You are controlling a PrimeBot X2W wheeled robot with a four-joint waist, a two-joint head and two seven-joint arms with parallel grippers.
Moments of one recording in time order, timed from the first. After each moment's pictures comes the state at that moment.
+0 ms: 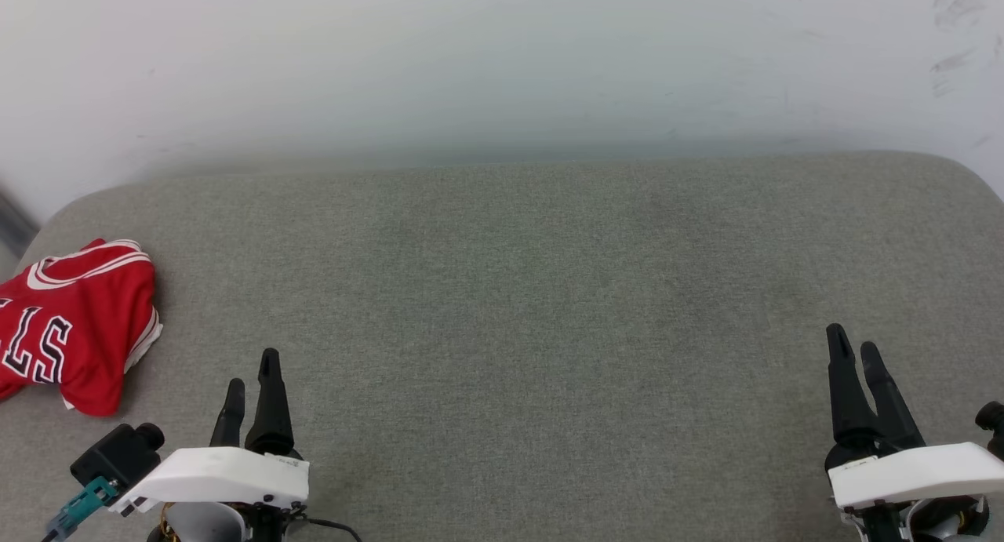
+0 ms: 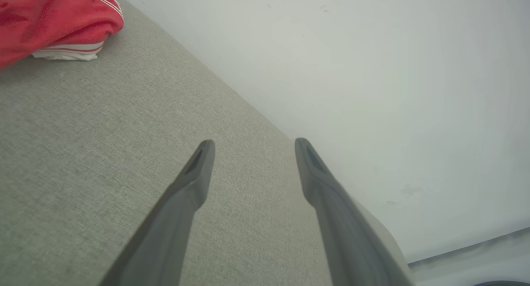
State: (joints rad) left arm -0.02 0.05 0.06 0.08 -0.84 0.05 -0.07; right arm -0.01 -0.05 -0.07 0.08 0.76 0.13 -0.07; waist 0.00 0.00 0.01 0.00
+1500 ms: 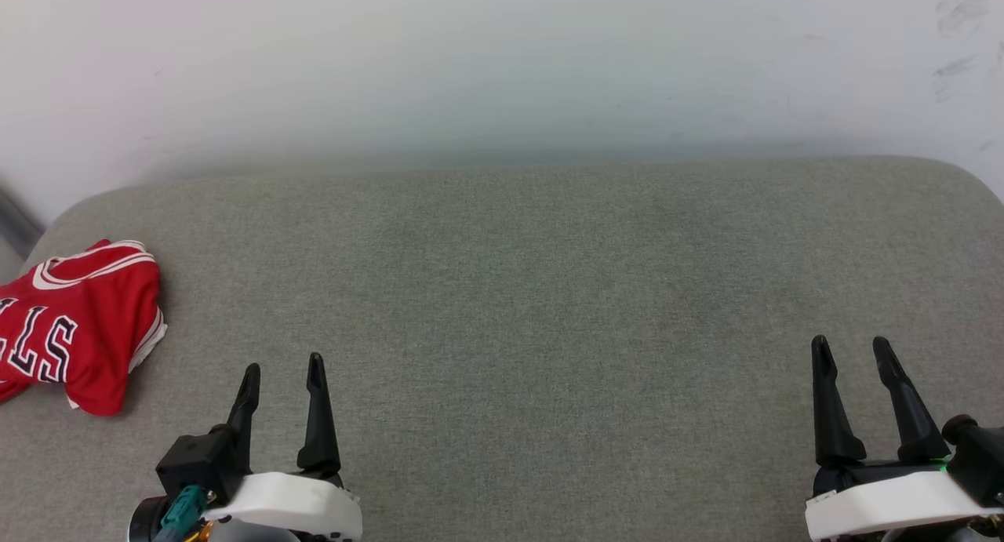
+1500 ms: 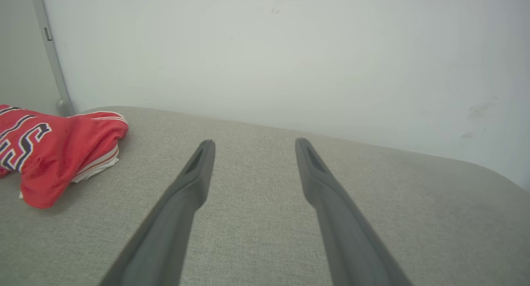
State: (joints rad) left arm 0.04 0.08 -0.08 0.01 -0.30 0.09 -0.19; right arm 0.05 -0.05 -0.05 -0.01 0.25 0.13 -0.19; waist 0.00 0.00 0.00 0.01
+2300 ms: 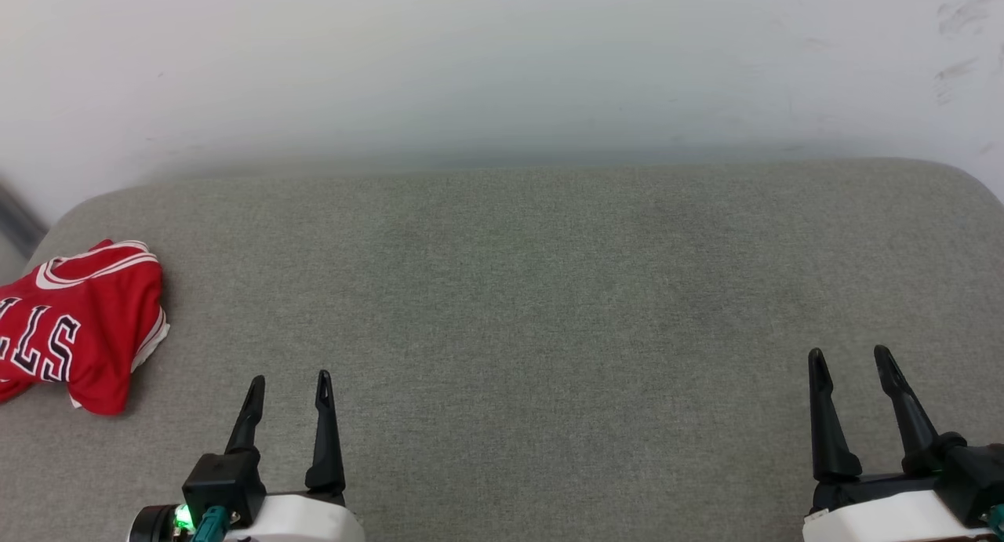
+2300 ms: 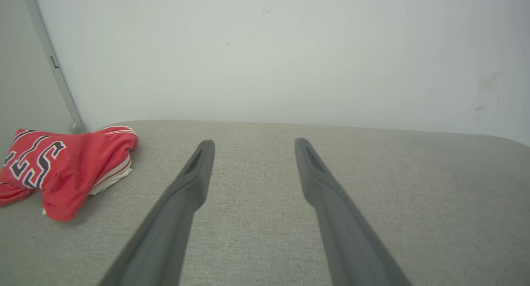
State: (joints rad) left arm 0.06 0.06 -0.06 0.03 -0.15 0.05 -0.24; right arm 0.08 -0.05 -0.05 -0.02 0.13 0.13 -0.24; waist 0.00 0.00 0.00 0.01
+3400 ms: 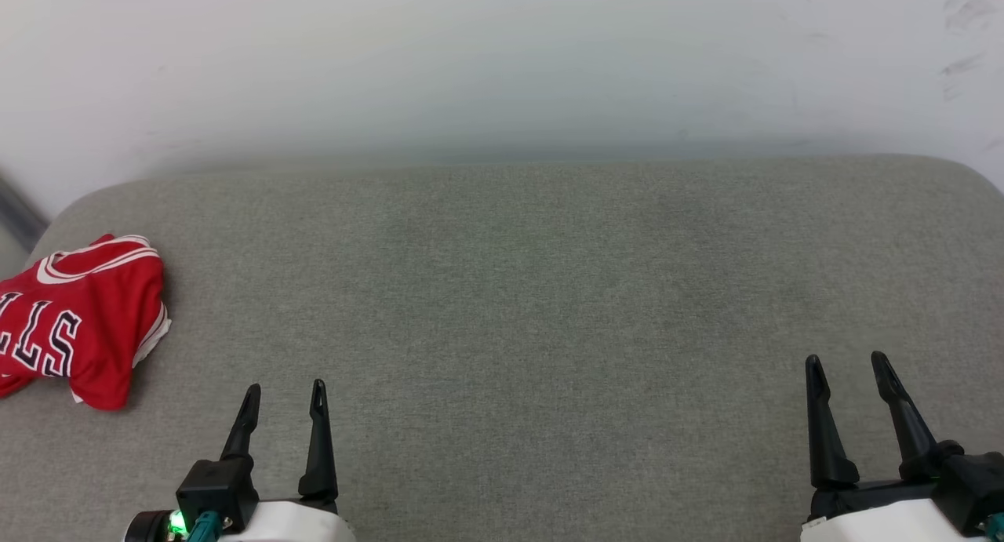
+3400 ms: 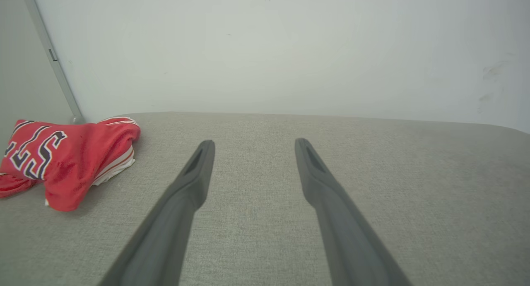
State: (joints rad) left arm 0.07 0.05 -0.01 0.08 -0.12 0.01 -0.26; right arm 0.10 -0.05 -0.04 -0.02 0.12 0.13 -0.26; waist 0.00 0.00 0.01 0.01
